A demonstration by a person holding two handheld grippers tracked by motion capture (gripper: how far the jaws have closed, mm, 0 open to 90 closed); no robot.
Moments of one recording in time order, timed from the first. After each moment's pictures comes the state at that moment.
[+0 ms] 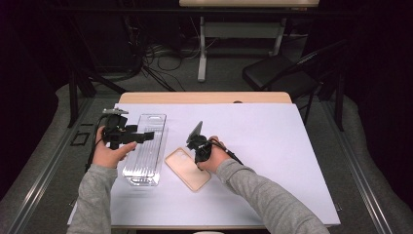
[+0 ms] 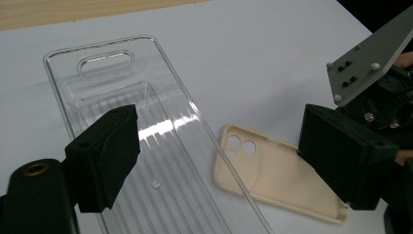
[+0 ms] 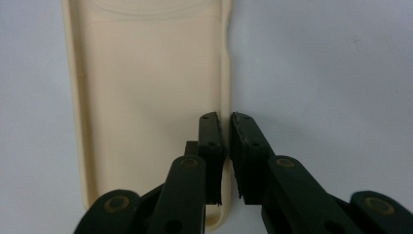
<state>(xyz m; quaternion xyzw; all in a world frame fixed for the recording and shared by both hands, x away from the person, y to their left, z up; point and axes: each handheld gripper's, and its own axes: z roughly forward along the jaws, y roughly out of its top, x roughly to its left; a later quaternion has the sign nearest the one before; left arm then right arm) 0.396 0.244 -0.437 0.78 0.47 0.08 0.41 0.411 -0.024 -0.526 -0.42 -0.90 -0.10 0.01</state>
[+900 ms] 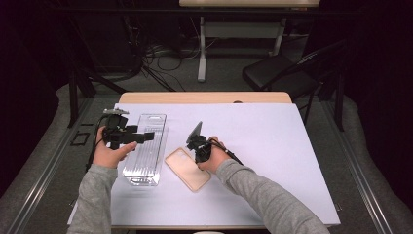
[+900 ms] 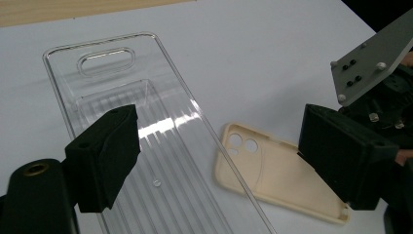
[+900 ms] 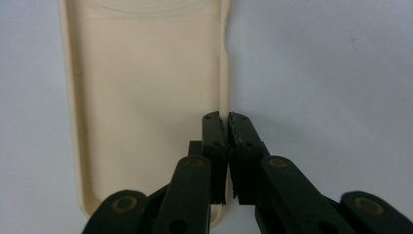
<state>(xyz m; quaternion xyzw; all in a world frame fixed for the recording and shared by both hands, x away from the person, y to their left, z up) 0.397 0.244 -0.439 0.78 0.47 0.07 0.41 0.411 -0.024 -0.526 -0.42 -0.90 -0.10 0.00</state>
